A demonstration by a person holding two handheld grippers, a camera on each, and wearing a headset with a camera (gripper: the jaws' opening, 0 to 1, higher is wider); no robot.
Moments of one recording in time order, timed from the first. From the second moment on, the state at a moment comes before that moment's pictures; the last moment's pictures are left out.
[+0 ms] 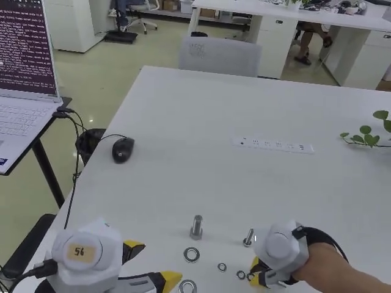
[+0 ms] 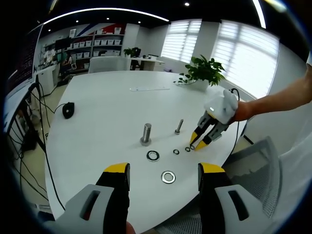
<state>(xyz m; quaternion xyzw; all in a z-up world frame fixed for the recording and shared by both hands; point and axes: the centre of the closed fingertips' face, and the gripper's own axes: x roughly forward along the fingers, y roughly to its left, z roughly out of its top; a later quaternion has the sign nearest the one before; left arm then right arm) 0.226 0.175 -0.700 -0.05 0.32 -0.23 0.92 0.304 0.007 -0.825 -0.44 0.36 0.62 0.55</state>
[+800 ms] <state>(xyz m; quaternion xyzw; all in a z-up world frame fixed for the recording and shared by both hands) 0.226 0.184 -0.699 -0.05 0.32 -0.22 0.92 0.301 0.005 -0.826 -0.53 0.29 0.70 0.39</state>
